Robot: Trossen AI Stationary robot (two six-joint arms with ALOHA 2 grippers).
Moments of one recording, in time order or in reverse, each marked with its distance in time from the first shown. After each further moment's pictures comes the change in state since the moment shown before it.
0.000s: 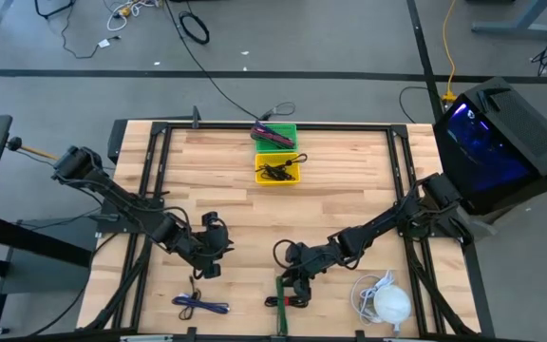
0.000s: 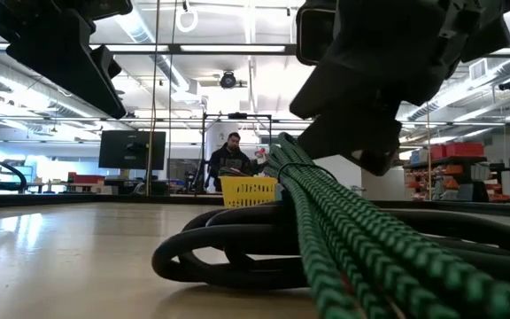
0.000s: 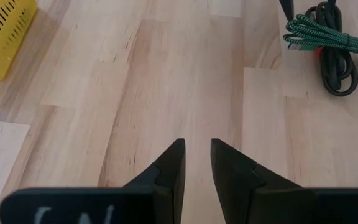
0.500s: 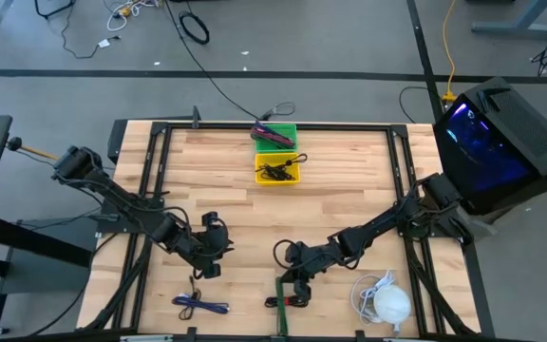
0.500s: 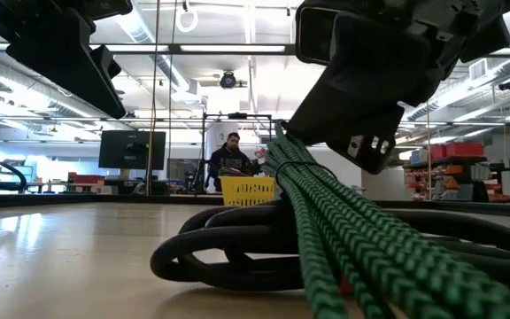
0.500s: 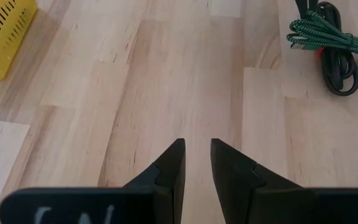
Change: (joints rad) left arm 0.000 0.000 0.000 0.000 0.000 0.000; right arm 0.000 0.000 0.000 0.003 0.009 -0.030
